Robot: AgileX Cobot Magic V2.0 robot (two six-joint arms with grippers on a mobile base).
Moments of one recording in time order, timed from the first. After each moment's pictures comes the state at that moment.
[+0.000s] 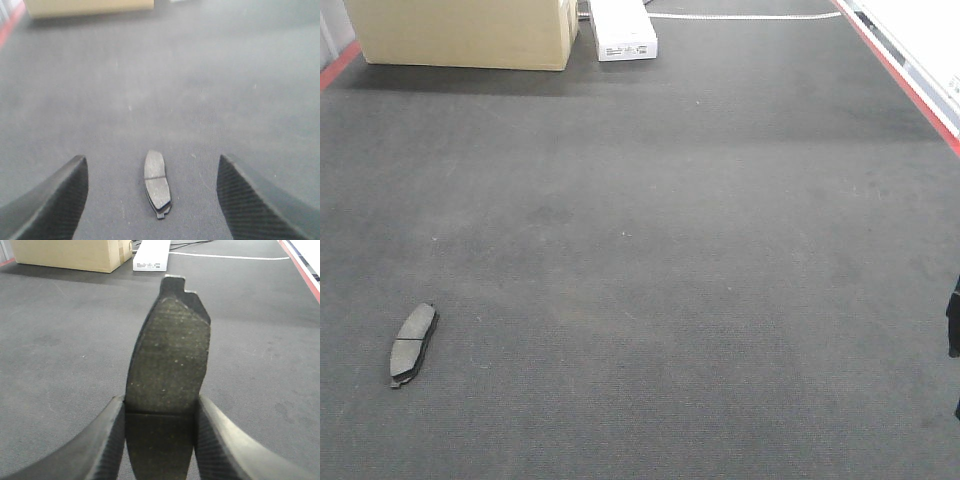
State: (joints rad) left arm -0.14 0.35 -0.47 0.02 0.55 -0.02; right arm 0.20 0.44 -0.47 0.01 0.40 -0.03
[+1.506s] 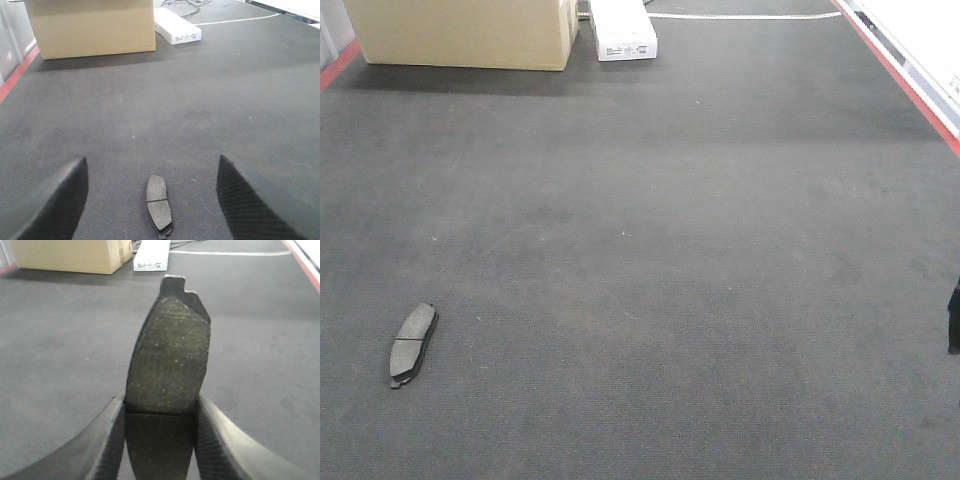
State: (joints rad) left arm -0.14 0.21 -0.43 0.02 0.53 -0.02; right arm 0.20 0.46 -0.51 0.02 0.43 0.03
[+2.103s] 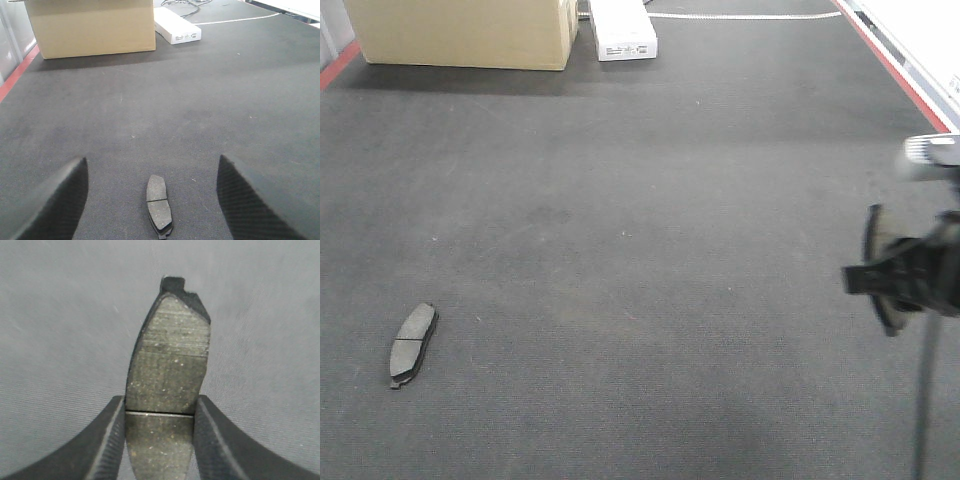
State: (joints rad) left arm -0.14 0.21 -0.43 0.02 0.53 -0.02; right arm 0.20 1.15 -0.93 -0.01 0.80 0.05
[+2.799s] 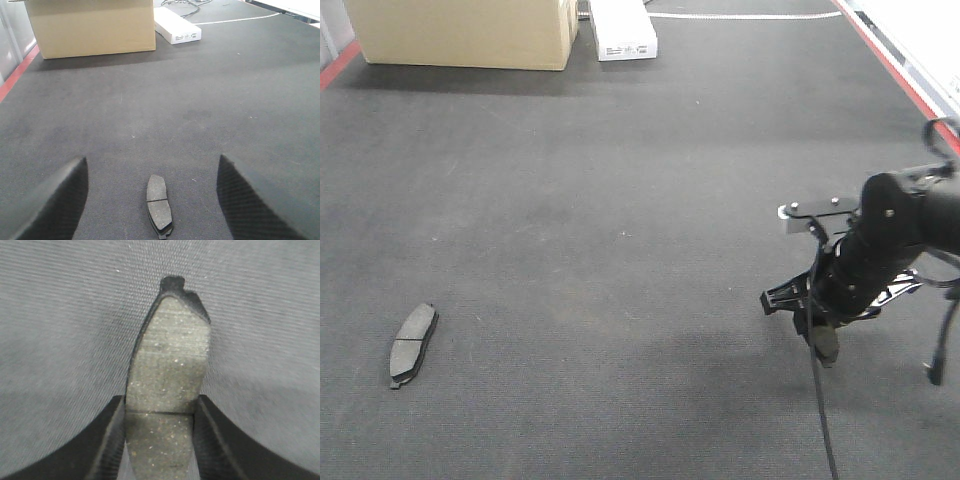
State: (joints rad) left arm -0.14 0.21 -0.43 0.02 0.53 -0.02; right arm 0.20 1.75 -1.11 -0.01 0.81 0.03
